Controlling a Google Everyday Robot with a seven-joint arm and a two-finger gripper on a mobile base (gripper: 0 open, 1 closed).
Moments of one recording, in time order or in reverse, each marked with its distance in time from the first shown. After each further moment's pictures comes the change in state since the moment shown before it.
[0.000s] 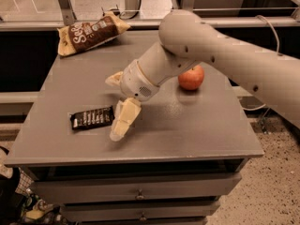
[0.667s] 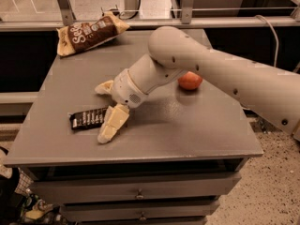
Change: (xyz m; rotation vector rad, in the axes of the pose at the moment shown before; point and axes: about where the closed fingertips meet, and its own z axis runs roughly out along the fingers) arm 0.004 -0.008 0.043 -0.049 -0.059 -0.001
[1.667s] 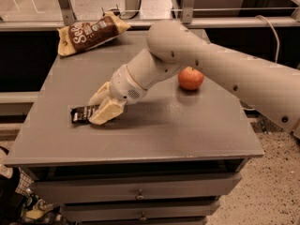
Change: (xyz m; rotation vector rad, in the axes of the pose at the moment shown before) arm -0.013 0.000 -0.010 -0.001 0.000 -0.001
